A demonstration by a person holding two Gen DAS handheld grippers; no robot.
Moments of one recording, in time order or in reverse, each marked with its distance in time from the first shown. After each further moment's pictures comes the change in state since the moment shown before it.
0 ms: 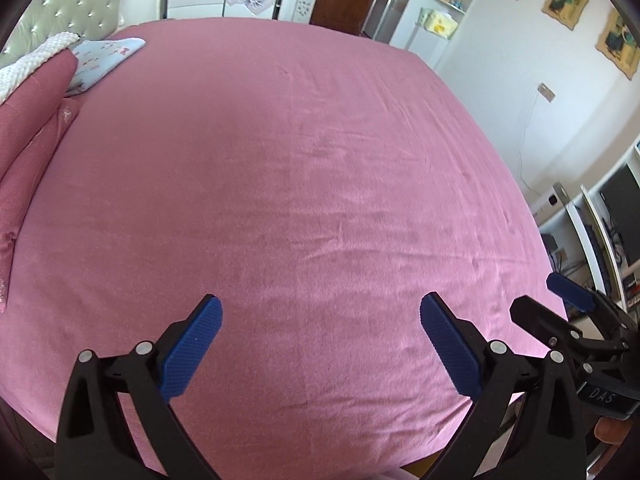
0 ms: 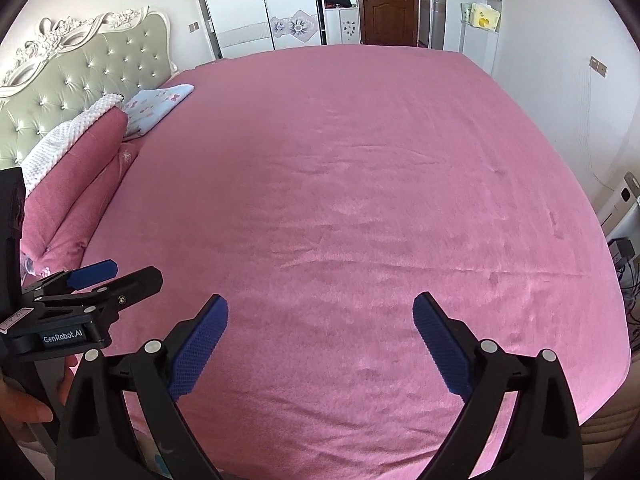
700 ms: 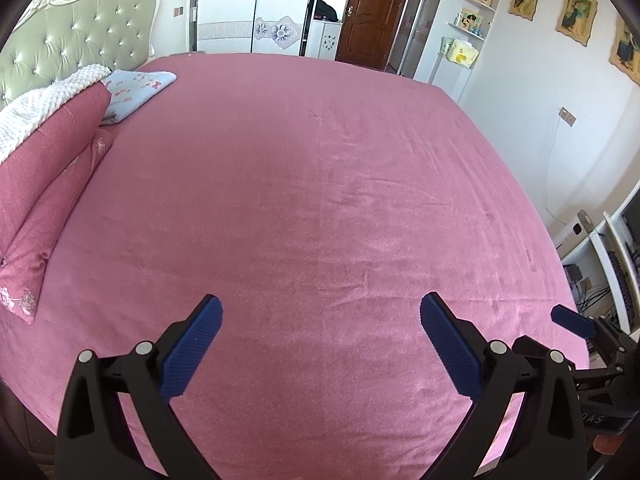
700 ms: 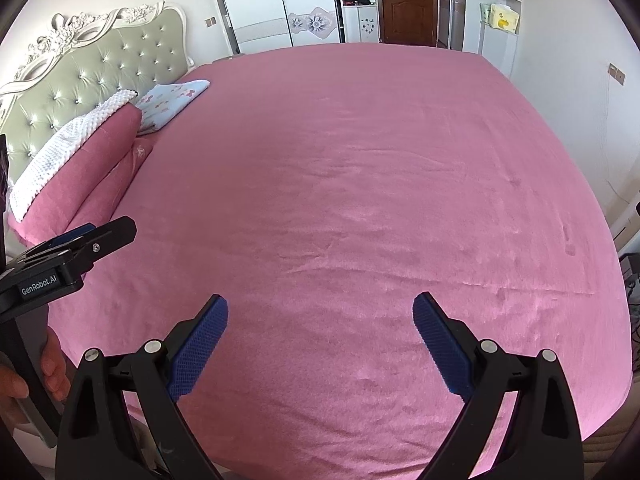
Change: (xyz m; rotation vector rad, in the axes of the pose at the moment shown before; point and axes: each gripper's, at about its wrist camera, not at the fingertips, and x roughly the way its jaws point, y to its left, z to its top) left arm -0.026 -0.003 0.031 -0.014 -0.114 0.103; right arm 0.002 -0.008 0.016 -0.031 0.012 0.057
